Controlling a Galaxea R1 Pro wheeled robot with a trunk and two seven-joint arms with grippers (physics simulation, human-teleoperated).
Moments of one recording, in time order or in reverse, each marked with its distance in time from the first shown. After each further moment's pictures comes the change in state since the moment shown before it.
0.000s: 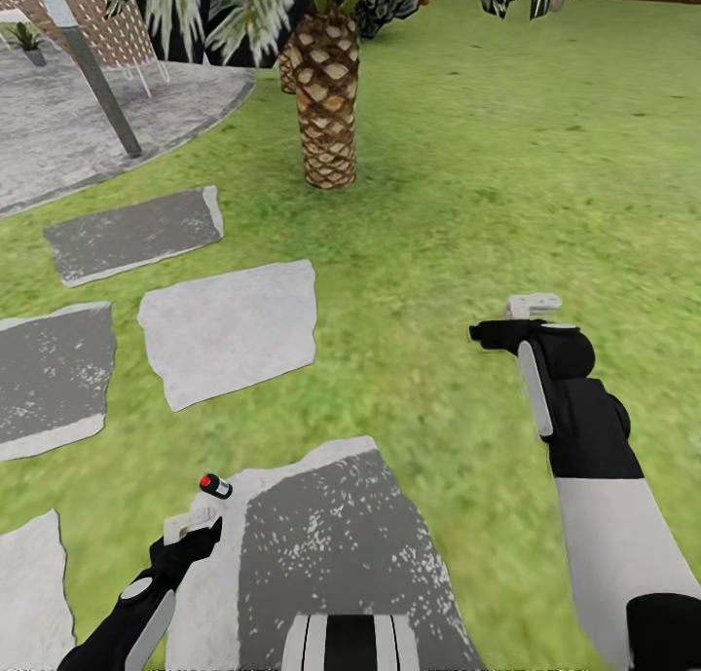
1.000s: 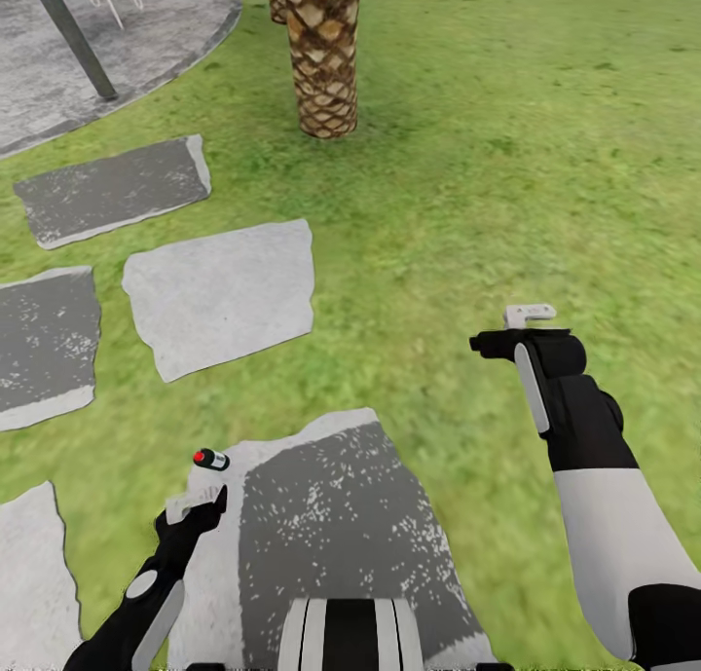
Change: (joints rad) left arm 0.027 -0.028 0.001 -0.124 0.006 -0.166 0.010; right arm -0.021 -0.015 0.003 0.111 -0.001 0.009 0.004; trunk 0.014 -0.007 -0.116
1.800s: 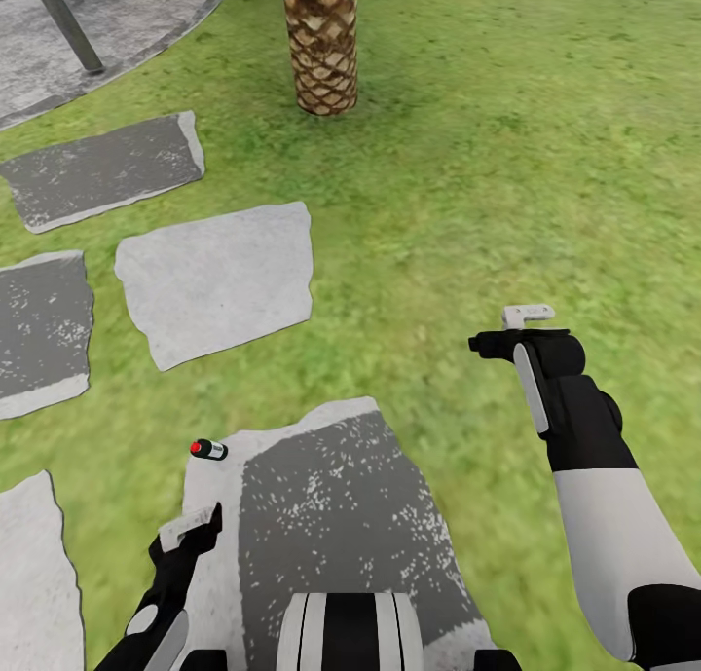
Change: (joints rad) left arm 0.016 -0.024 -0.004 0.138 0.054 -0.201 0.022; right arm 0.001 0.001 0.002 0.000 -0.001 0.001 0.002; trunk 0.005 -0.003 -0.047
